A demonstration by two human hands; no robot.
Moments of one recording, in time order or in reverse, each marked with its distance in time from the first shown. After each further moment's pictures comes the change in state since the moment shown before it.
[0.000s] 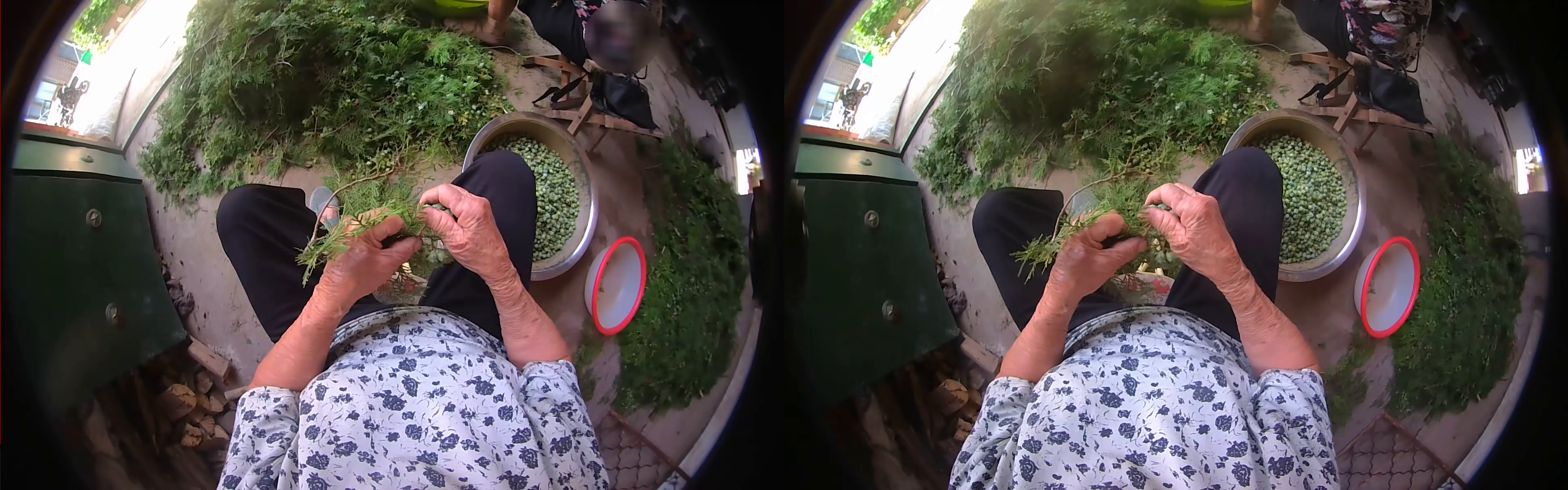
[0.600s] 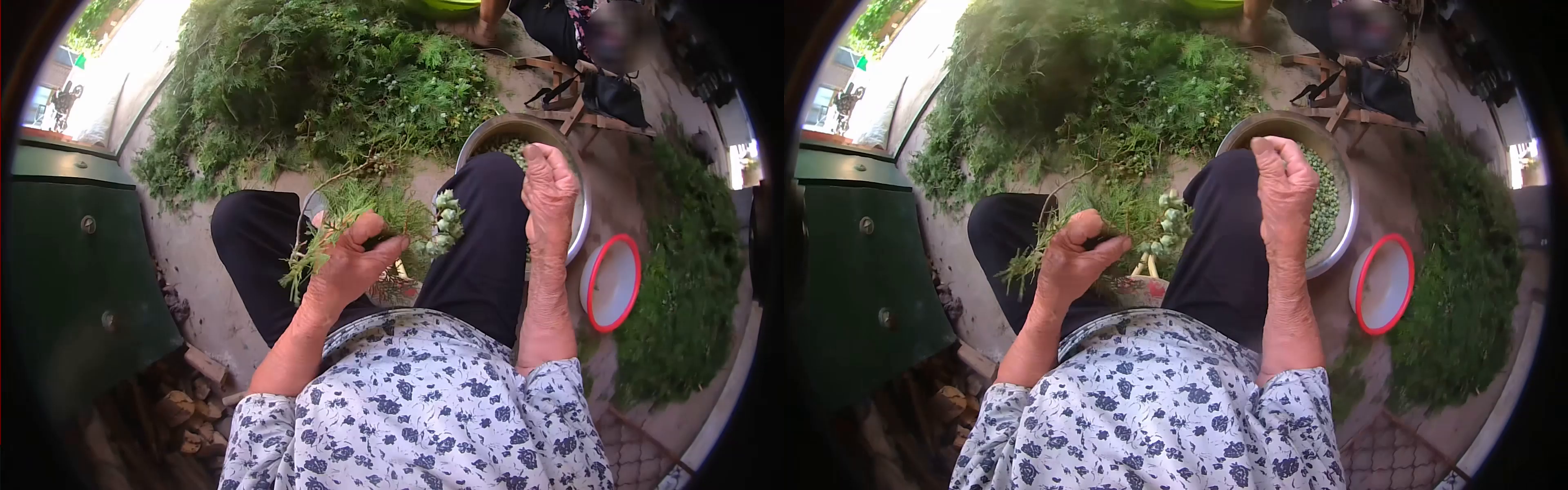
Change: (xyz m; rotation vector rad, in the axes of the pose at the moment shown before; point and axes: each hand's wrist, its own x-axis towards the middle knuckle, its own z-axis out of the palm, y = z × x) left_hand -0.005 0.022 -0.011 -0.154 0.140 0.088; right_hand 0.010 0.016 -0.070 0.303 0.642 0.198
